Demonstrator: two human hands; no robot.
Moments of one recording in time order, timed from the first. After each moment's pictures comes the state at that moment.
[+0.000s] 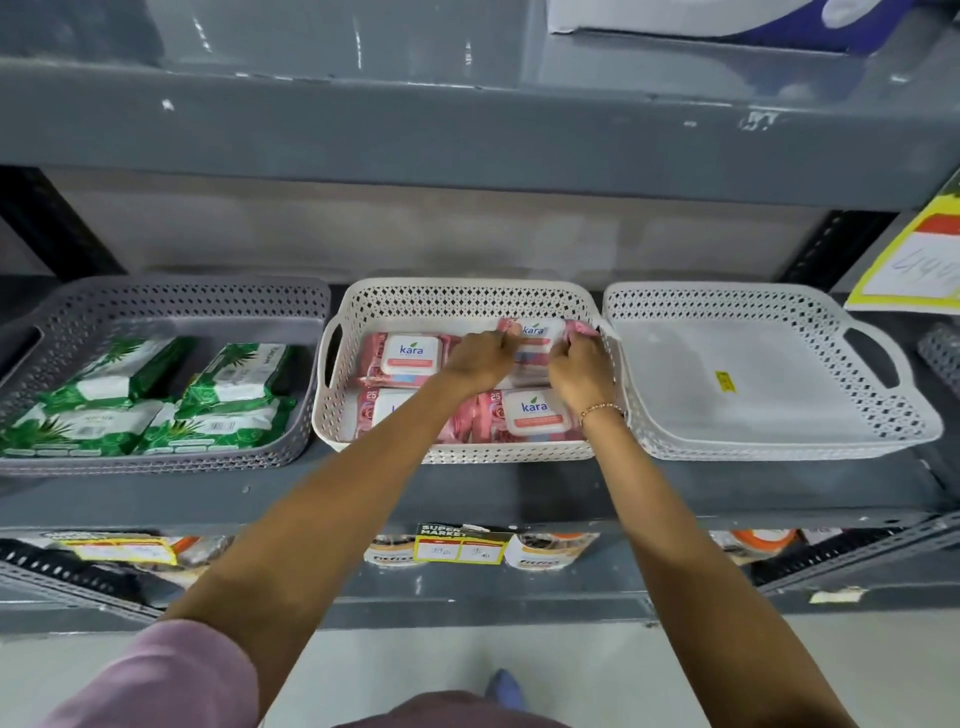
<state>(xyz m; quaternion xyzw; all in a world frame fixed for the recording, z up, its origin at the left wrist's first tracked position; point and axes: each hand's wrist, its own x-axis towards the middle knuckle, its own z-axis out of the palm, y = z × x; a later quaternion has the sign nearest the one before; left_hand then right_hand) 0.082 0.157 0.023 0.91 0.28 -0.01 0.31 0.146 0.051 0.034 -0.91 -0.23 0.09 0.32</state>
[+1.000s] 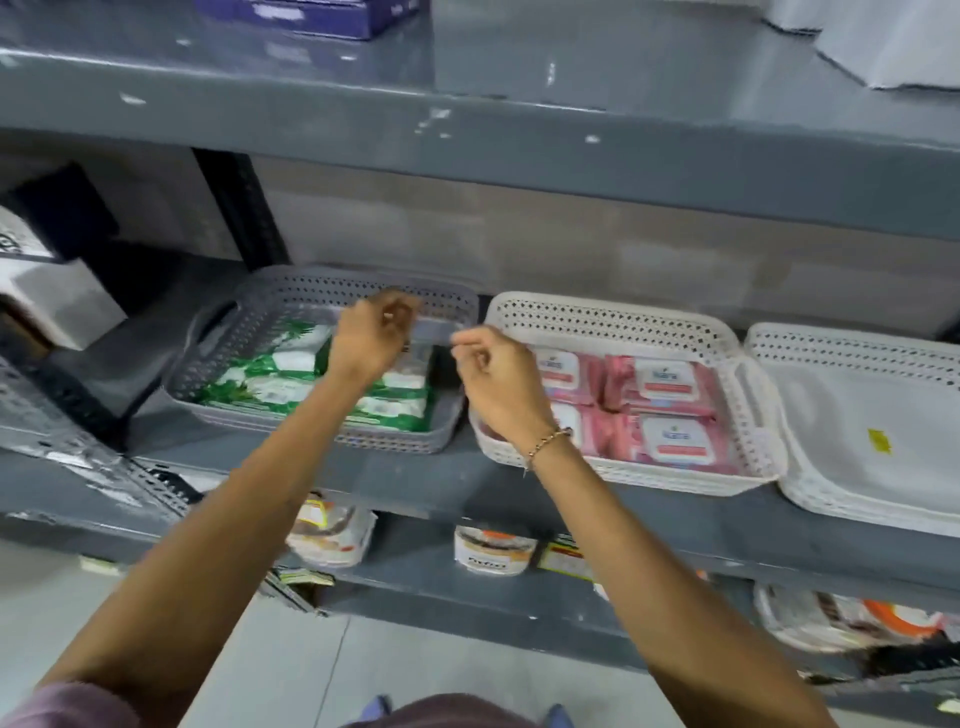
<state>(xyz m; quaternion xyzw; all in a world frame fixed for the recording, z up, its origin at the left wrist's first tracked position) -0.134 0.306 0.053 0.82 0.42 0.30 0.26 -0.044 0.153 0.078 -0.73 -0.45 0.19 0.47</state>
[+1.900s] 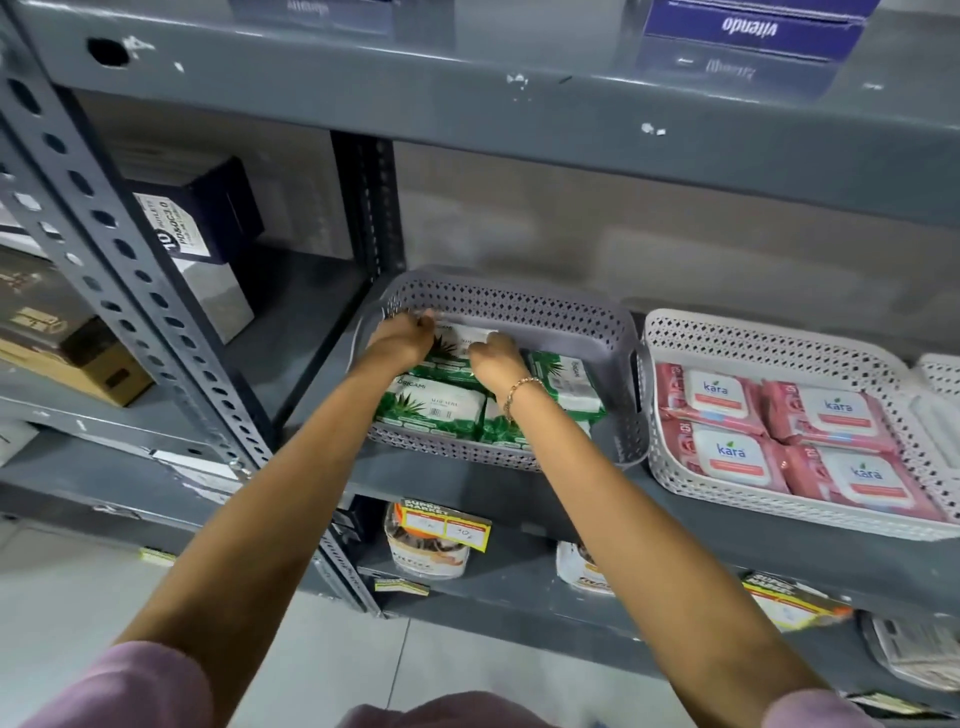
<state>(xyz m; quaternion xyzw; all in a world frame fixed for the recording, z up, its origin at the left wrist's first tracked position) -0.253 0.450 0.030 0.81 0.53 0.06 0.26 -0.174 0.347 0.060 -0.81 -0.30 0.37 0.35</state>
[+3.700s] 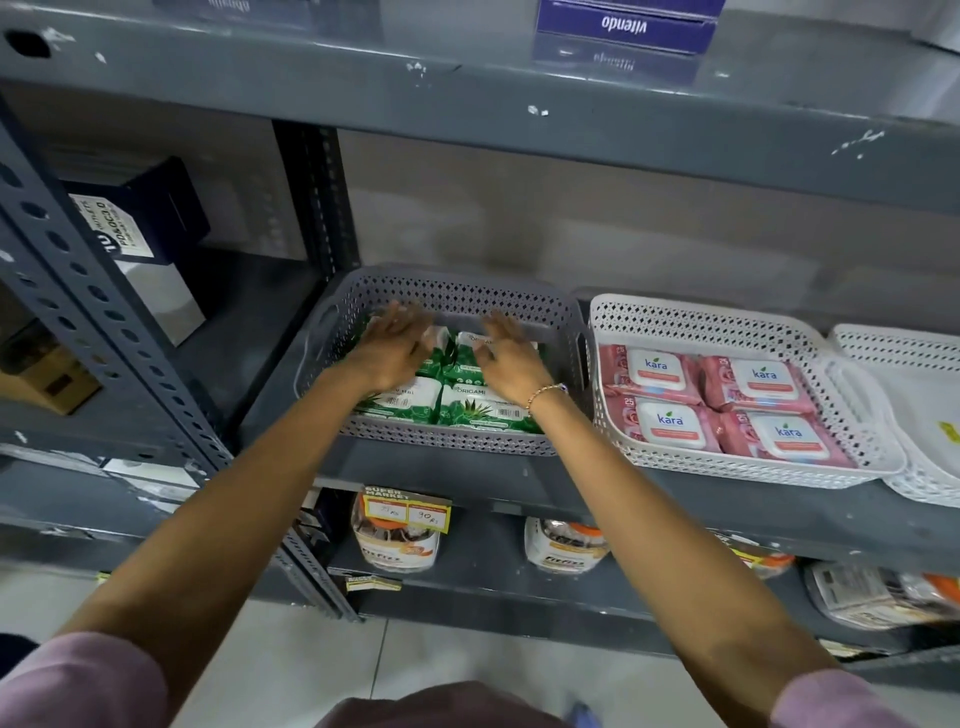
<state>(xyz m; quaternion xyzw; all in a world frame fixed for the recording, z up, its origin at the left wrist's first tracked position) -0.250 0.424 0.017 0.94 0.32 -0.04 0.15 -0.115 0.292 0.032 -0.82 -0.50 0.18 0.19</state>
